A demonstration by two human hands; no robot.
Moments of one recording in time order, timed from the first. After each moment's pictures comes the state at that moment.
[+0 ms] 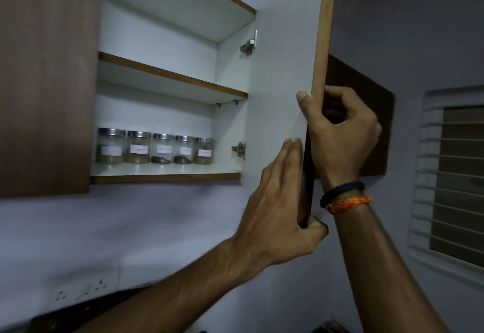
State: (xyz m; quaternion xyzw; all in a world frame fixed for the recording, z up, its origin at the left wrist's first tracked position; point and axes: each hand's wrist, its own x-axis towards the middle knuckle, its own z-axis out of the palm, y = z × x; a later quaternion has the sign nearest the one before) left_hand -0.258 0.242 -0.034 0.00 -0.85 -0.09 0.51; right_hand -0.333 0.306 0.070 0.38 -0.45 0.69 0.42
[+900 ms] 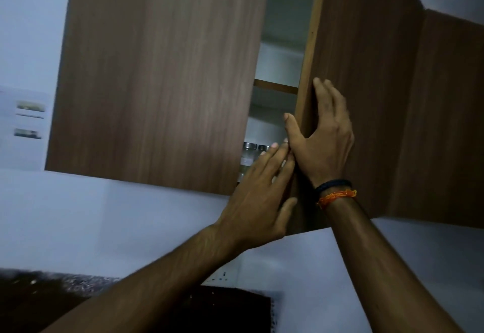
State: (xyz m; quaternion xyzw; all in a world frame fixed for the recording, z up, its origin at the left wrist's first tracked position) left_hand -0.073 0.100 -0.032 0.19 -0.82 0.19 0.50; right_hand -0.198 0.109 0.066 0.55 -0.40 0.62 0.39
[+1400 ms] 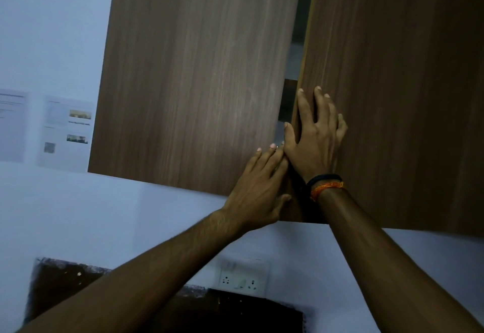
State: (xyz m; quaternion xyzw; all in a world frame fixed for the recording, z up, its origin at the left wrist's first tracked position) left_hand -0.037 0.029 -0.026 0.32 -0.82 0.28 0.38; right_hand -0.170 0.027 0.064 0.58 -0.49 0.51 0.41
